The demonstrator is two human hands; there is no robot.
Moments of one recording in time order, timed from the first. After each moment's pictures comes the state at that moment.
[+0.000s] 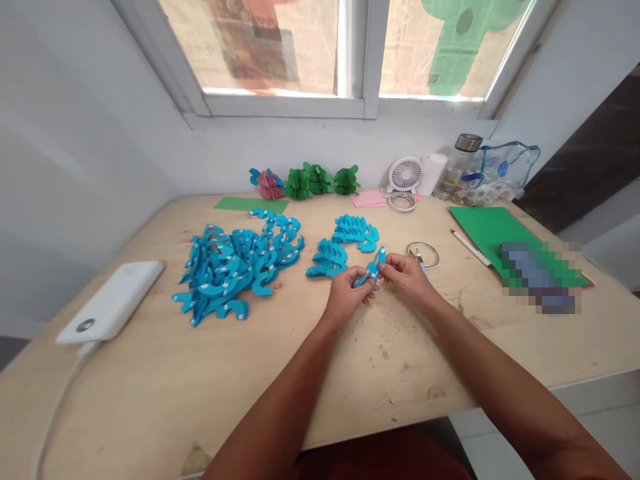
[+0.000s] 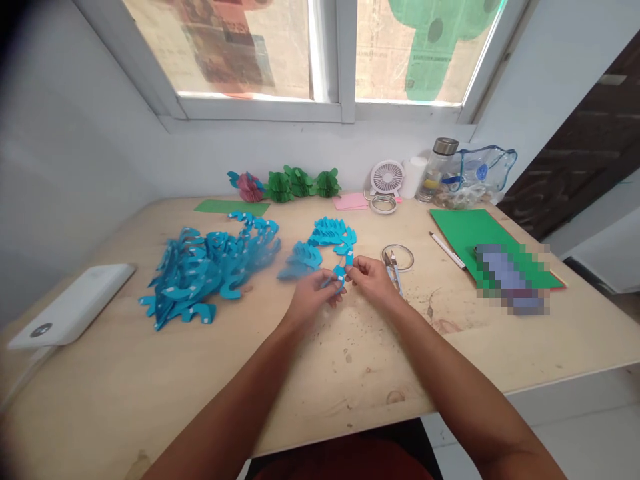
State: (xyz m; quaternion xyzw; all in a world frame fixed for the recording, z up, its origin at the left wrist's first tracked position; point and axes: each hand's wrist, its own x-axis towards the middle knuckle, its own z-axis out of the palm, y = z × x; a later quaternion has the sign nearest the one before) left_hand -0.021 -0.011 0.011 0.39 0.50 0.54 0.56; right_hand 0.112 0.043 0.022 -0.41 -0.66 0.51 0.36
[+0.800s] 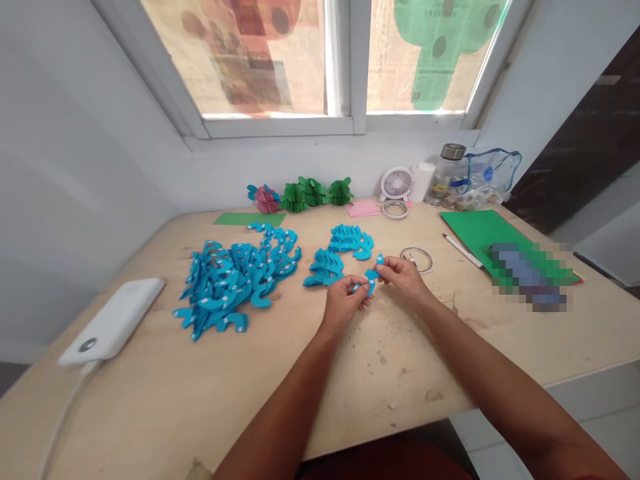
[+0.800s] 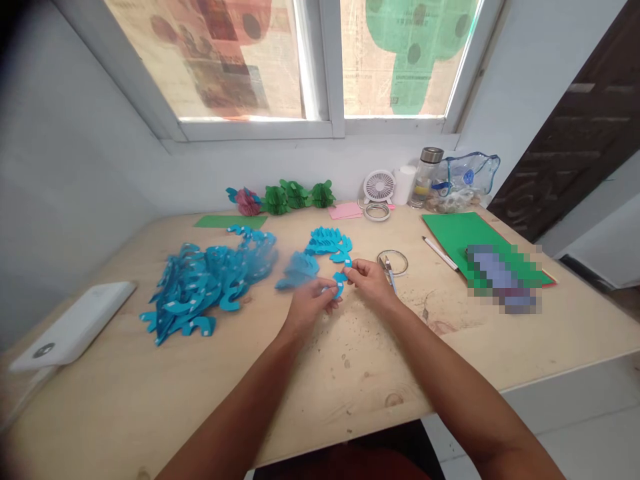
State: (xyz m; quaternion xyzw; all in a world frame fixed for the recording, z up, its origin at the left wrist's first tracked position) left_hand -0.019 -0.012 0.008 0.38 0.52 0.55 0.52; right_hand 0.117 0.048 0.018 -0.40 -0.61 0.55 0.40
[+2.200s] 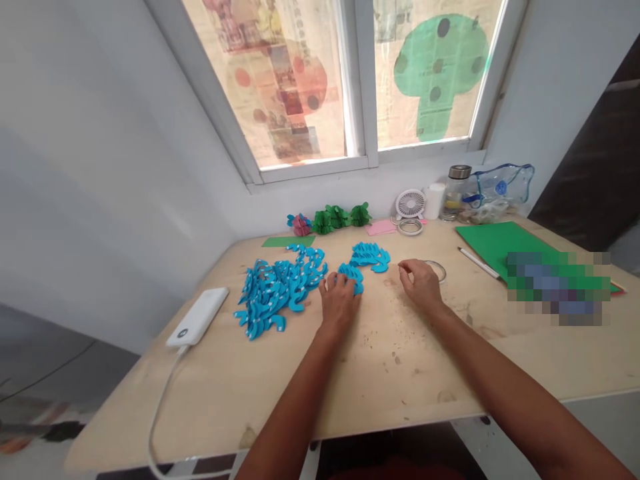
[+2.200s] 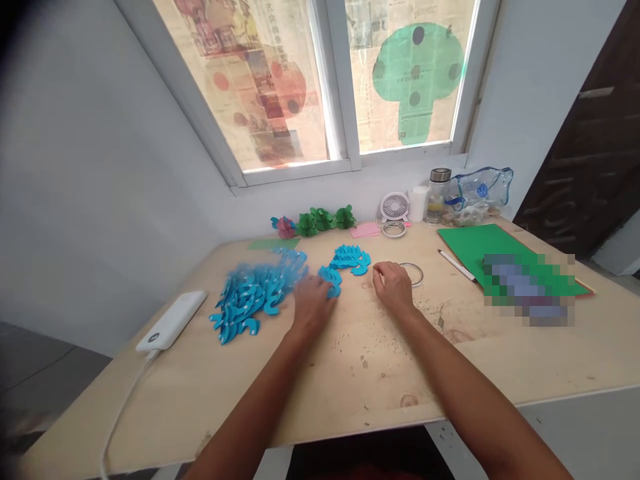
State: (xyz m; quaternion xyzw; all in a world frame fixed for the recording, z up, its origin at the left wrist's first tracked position) left_hand -0.062 -0.014 0.009 0.69 0.70 0.16 -0.10; right_hand 0.133 0.058 0.002 -0.44 -0.78 0.04 0.44
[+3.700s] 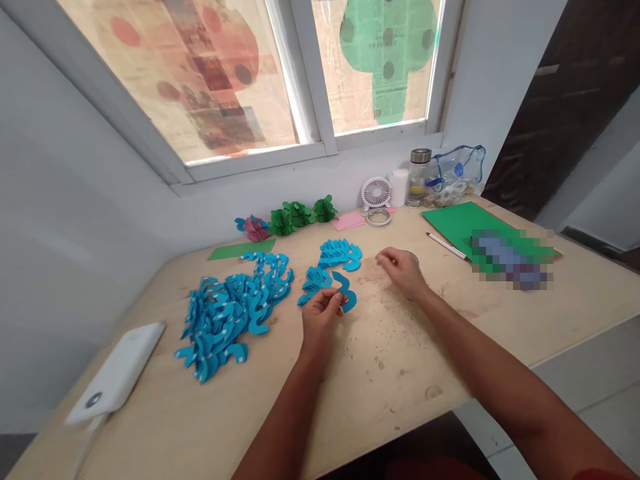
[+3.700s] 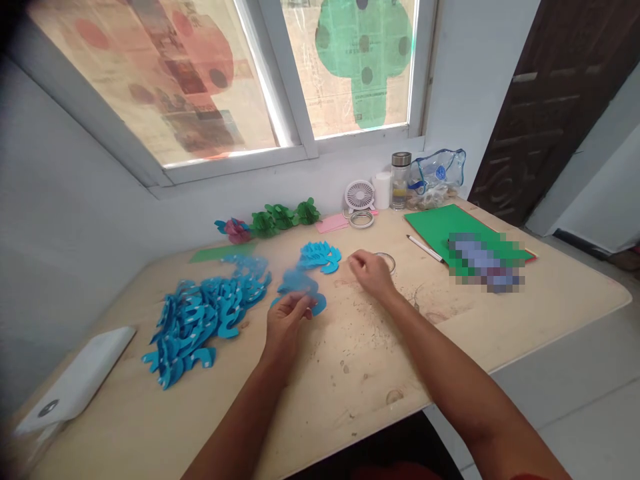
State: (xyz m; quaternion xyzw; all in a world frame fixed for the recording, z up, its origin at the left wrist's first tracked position) left_hand -0.041 -0.021 0.004 0.40 0.54 0.61 0.42; right_hand 0.144 0.063 0.018 -0.49 -0.74 0.22 0.40
